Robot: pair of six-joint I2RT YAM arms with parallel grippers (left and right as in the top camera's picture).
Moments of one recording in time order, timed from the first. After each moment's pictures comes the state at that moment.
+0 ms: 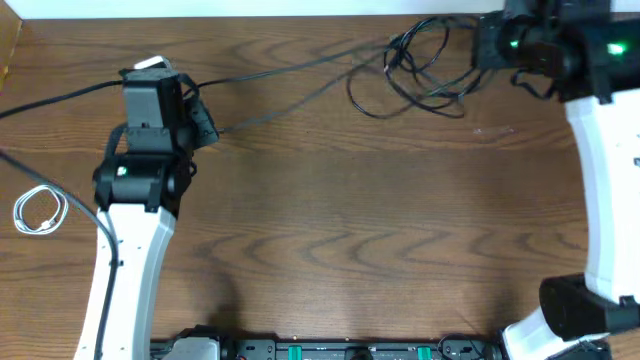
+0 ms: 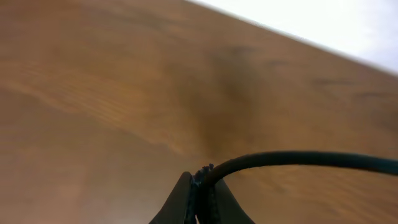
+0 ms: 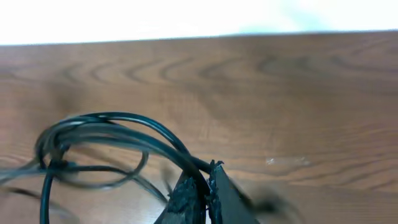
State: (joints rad) left arm -0.04 1.30 1.27 -0.75 -0.23 -0.35; right arm 0.15 1.74 2.20 -1.23 -0.06 0.15
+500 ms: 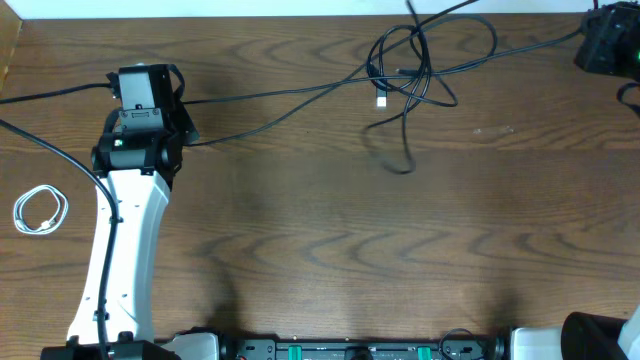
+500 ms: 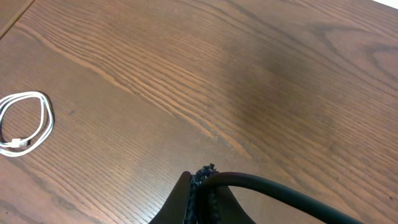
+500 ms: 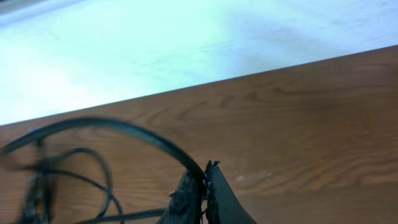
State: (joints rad) left arm 0.07 1.42 1.27 -0.75 -0.32 -0.33; right arm -0.14 1.57 2.23 -1.24 -0.22 0.15
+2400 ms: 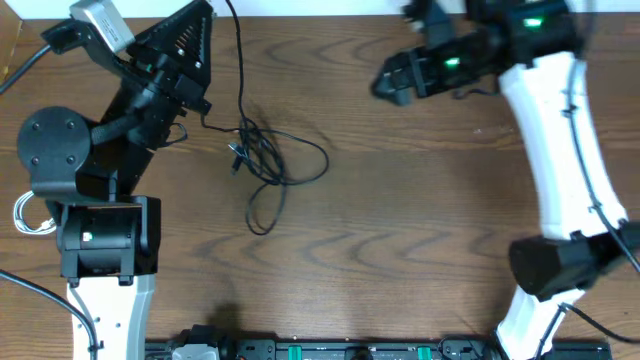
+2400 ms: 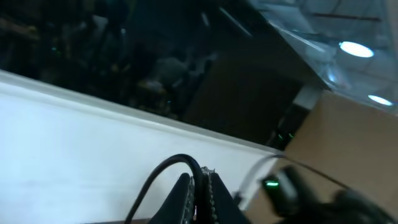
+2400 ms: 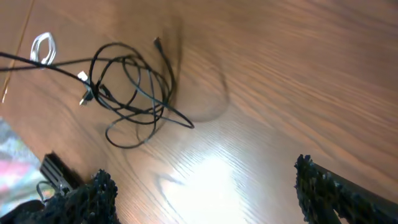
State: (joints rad) left arm 0.00 1.07 1.26 0.08 0.53 -0.66; right arm 0.31 1.99 2.25 -1.37 -0.51 -0.04
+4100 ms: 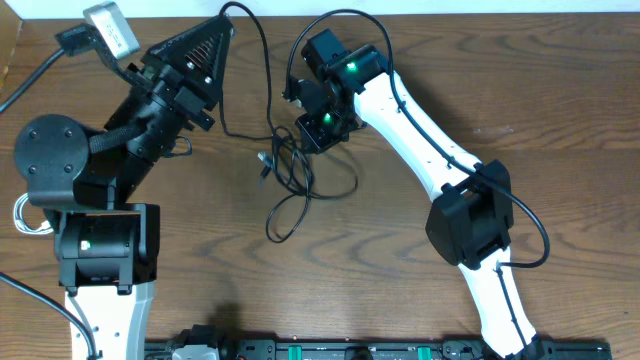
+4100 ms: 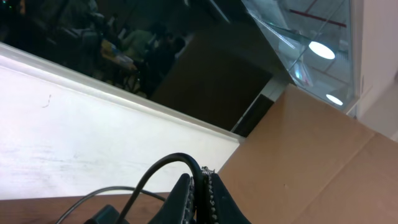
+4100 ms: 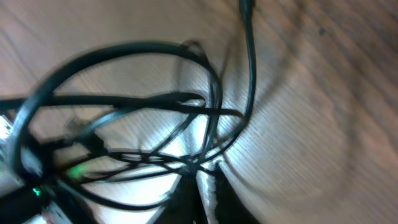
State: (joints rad) left arm 0.00 1.05 1.26 0.05 0.64 -0.80; right arm 0.60 2.34 2.25 -1.27 -0.43 -0.02
